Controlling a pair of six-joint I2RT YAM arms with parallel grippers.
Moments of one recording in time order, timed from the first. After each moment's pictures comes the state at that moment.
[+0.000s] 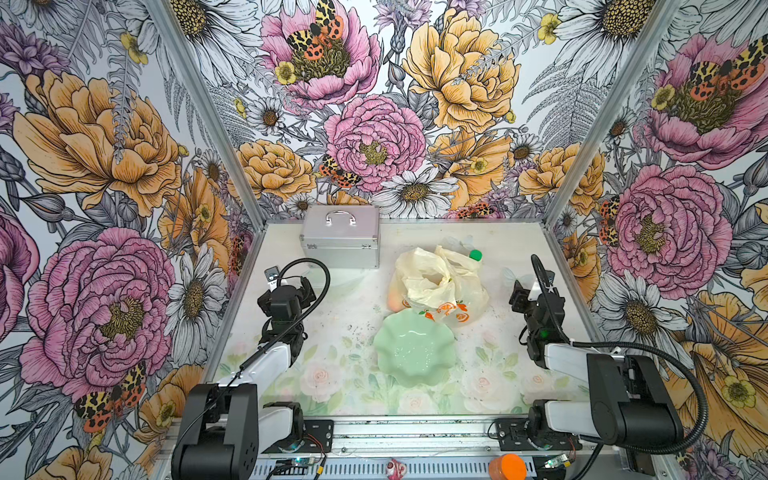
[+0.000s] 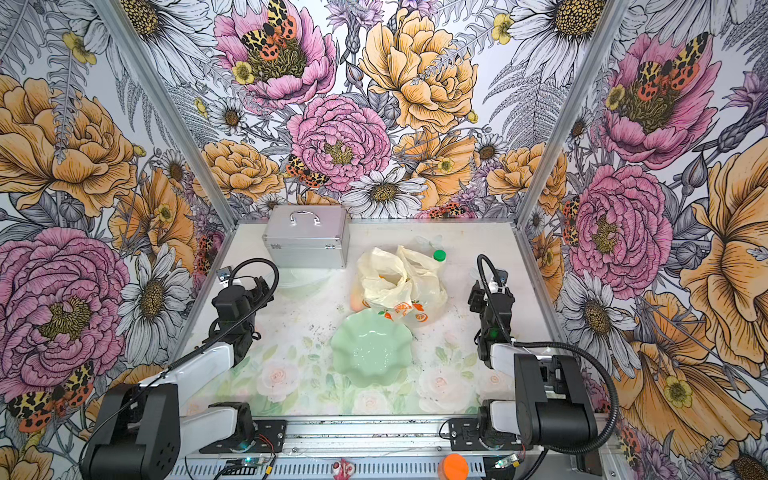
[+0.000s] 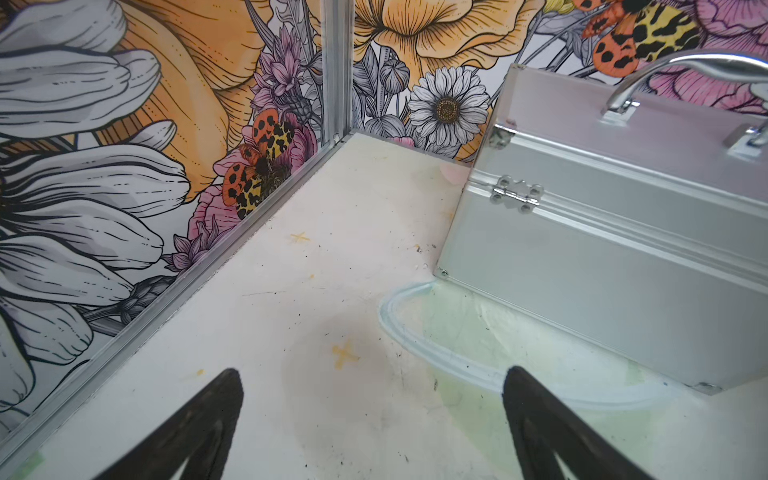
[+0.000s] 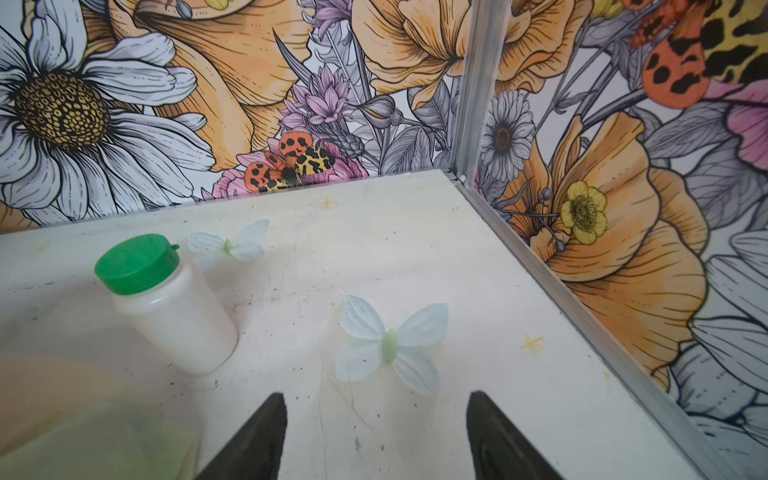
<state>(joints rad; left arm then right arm) -0.02 1.21 0.40 0.47 -0.38 -0.22 -0.07 1.36 0.31 0.78 0.12 0.08</state>
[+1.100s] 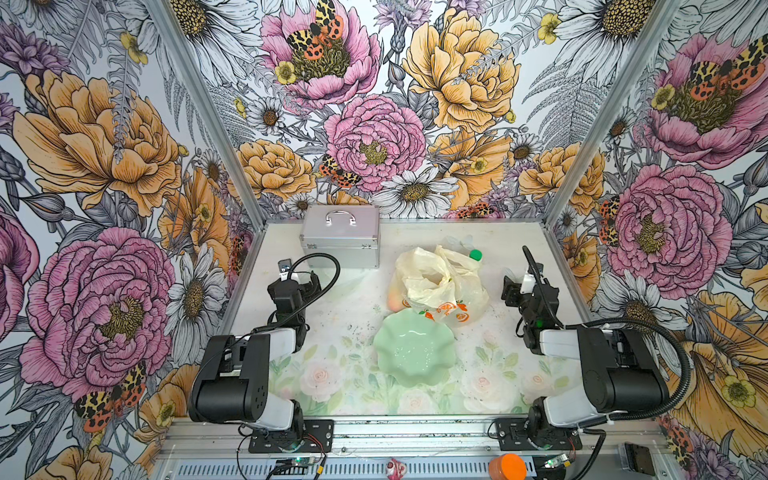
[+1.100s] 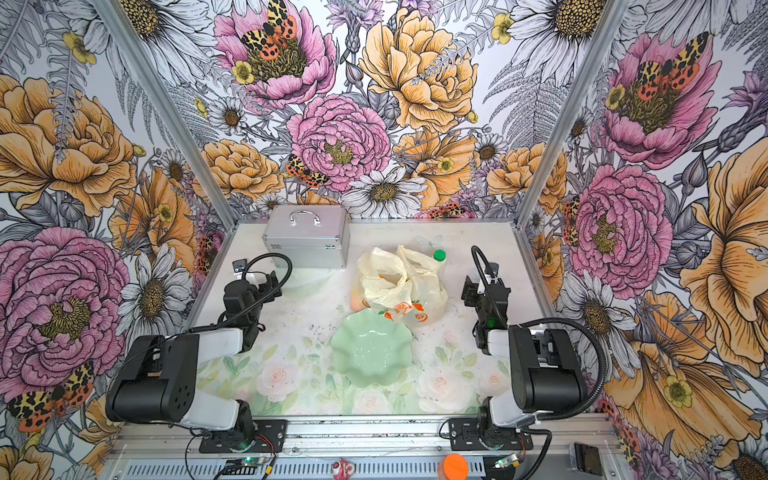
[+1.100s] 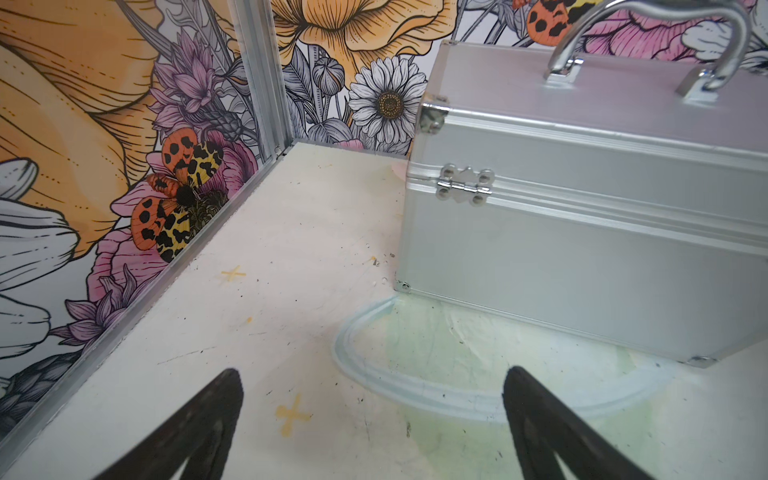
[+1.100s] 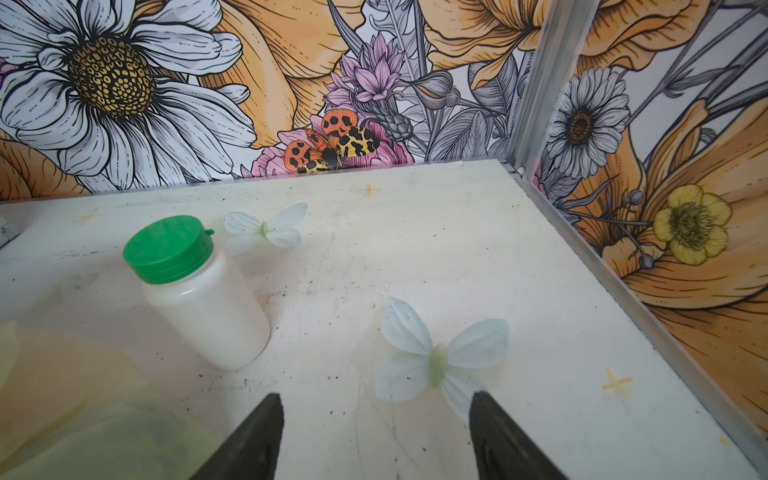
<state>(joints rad) 0.01 1.47 0.44 0.74 -0.20 -0.10 -0.07 1.50 0.39 0.80 0.00 0.05</state>
